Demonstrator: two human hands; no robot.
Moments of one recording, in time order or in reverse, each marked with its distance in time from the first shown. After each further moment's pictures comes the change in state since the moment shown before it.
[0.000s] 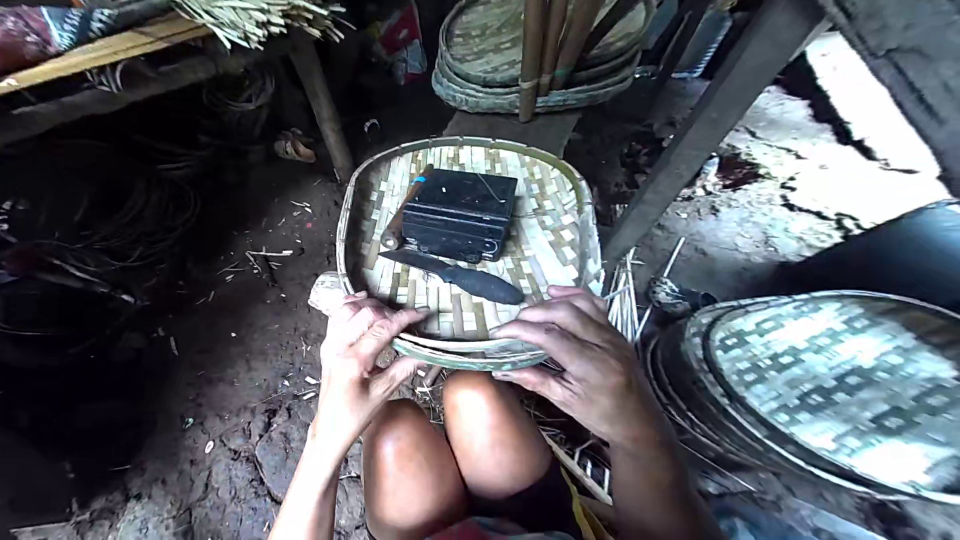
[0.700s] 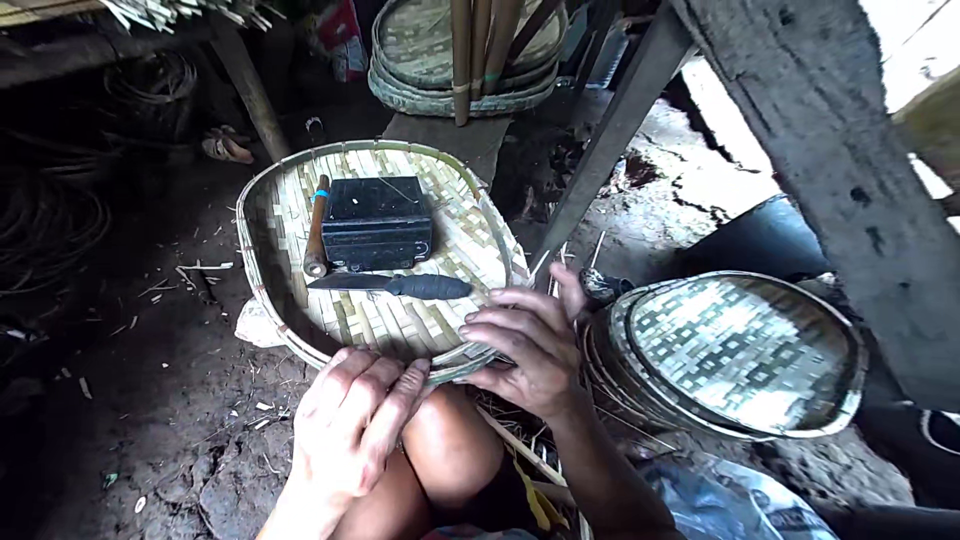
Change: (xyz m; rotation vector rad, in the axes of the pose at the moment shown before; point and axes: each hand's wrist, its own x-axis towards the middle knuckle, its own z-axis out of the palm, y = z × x) left_hand 0.007 0.033 0.032 0.244 0.086 0.283; right_hand -0.014 0.039 0.011 -0.181 0.222 -0.094
